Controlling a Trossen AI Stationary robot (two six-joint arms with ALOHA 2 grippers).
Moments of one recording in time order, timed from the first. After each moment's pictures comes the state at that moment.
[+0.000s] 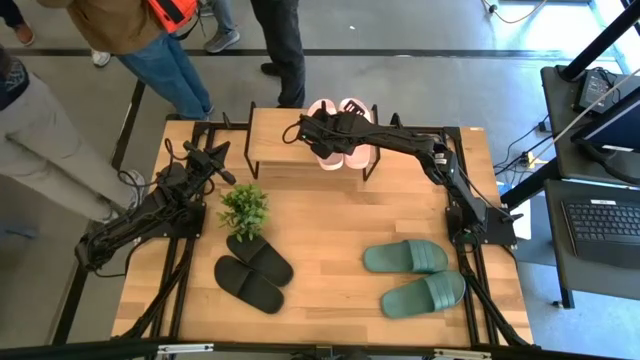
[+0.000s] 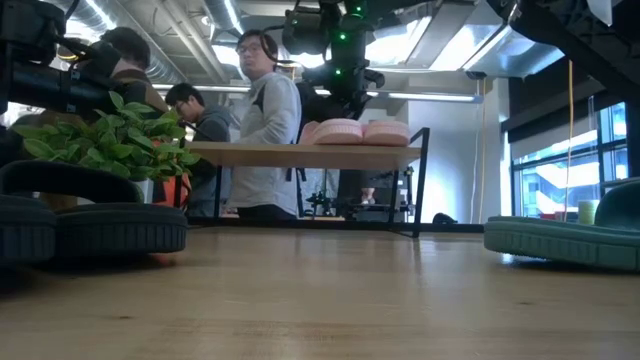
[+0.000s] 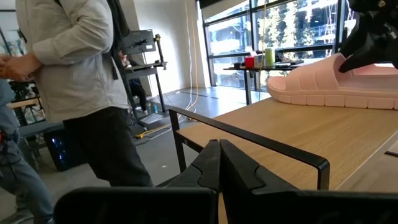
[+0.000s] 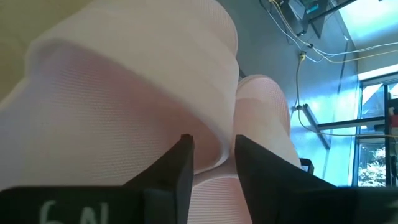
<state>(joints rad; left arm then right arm) 0.64 0.01 0.01 0.06 -0.36 0.14 -0.29 2.24 2.23 -1.26 0.81 0.28</state>
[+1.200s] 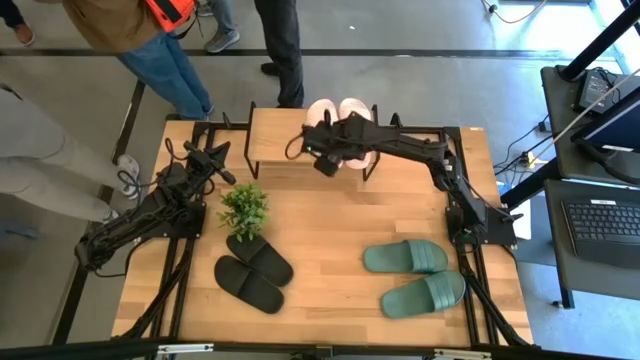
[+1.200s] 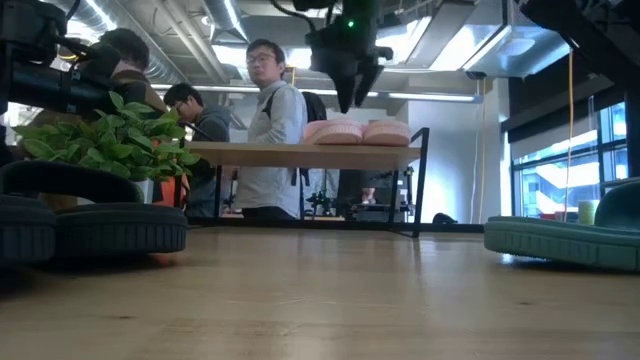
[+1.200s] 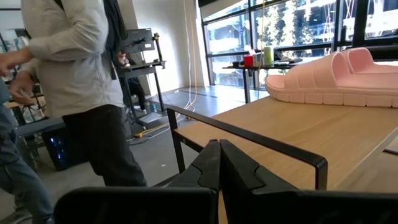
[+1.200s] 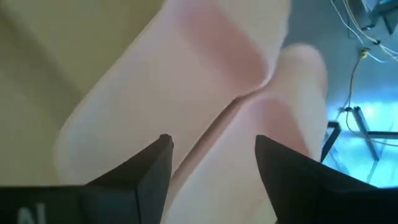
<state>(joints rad) 0.64 0.02 0.01 0.06 -0.35 0.14 -0.17 2.19 2.36 -1.53 0.60 0.34</state>
